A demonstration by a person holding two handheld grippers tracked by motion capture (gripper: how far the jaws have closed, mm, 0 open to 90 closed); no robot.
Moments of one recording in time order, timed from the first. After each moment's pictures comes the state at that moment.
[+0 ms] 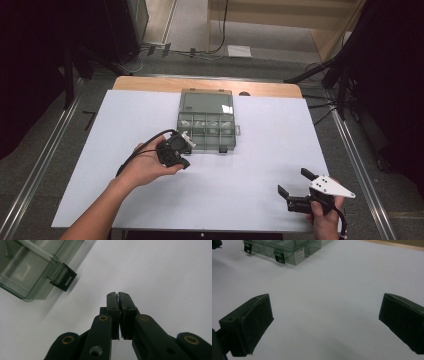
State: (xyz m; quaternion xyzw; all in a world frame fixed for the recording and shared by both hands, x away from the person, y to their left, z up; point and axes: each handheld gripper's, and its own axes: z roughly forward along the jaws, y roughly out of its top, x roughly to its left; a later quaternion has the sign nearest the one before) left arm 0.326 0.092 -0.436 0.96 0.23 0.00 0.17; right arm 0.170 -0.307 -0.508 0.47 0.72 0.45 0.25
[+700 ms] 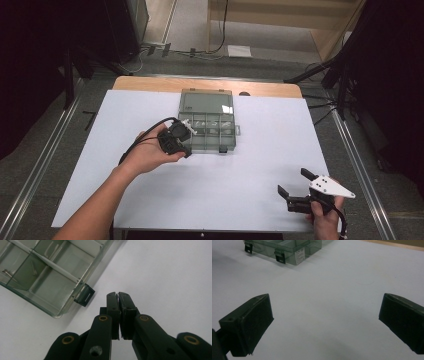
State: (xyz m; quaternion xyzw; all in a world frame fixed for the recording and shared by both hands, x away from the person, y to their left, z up) left arm 0.351 0.087 -0.421 0.95 0.24 0.01 0.18; right arm 0.170 -0.307 -0.508 0.47 0.72 0.45 0.25
